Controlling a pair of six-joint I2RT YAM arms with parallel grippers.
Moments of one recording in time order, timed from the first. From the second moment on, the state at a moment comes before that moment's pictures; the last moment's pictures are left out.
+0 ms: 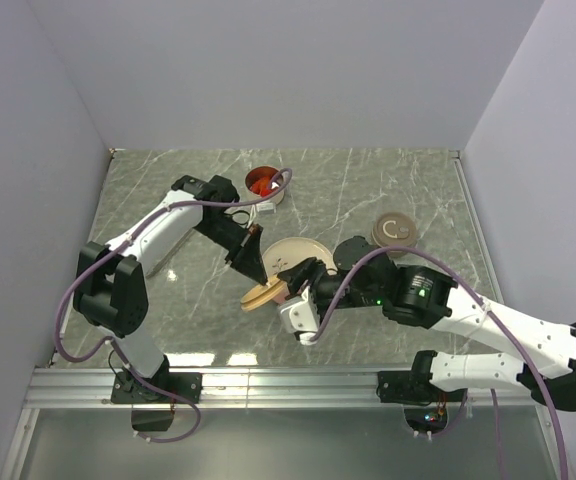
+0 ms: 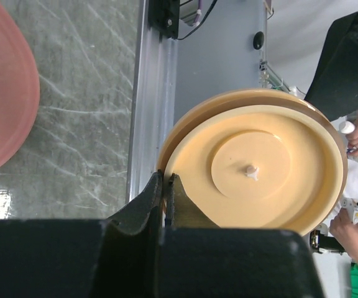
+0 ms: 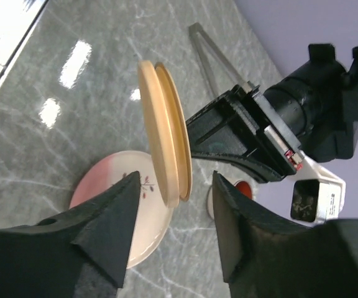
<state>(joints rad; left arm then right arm) -0.43 1.70 1.42 -1.31 1.18 0.62 1.14 1.04 1.12 -0.57 -0.27 -1.08</state>
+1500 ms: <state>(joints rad) -0.09 1.27 1.45 -0.51 1.01 0.07 0.53 1.39 1.40 -0.53 -0.47 -0.18</state>
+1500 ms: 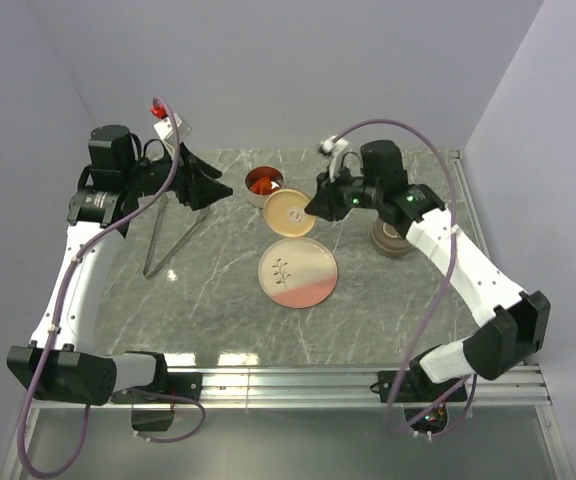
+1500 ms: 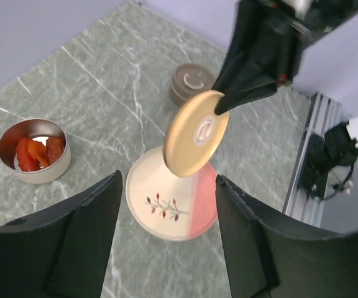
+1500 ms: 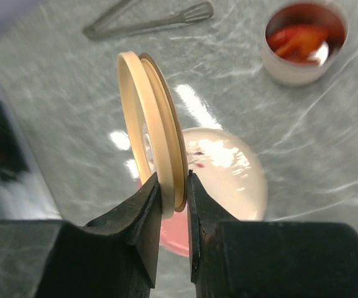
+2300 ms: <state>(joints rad) -0.28 1.39 1.30 -0.31 0.81 -0.26 0.34 1.43 1.23 -0.15 -0.81 0.67</state>
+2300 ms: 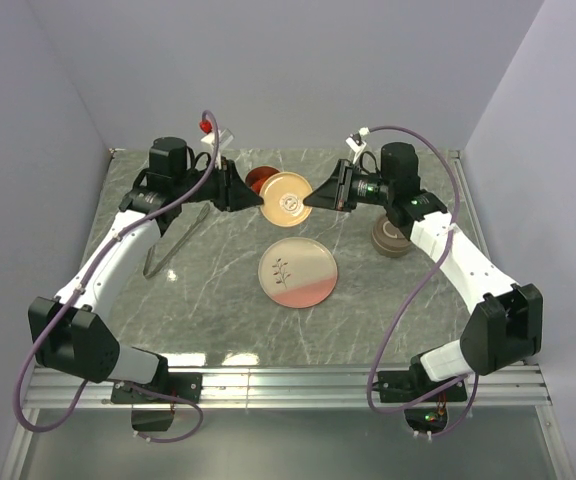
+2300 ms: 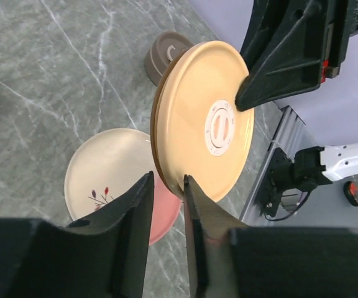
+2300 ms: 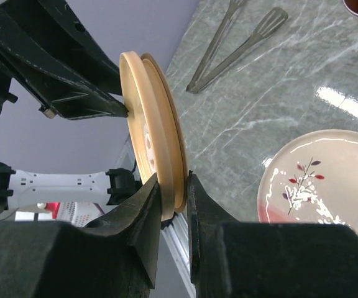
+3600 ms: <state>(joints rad) -0.23 1.46 1.25 -0.16 0.89 -0.50 0.32 1.43 1.22 -0.17 -0.80 0.66</state>
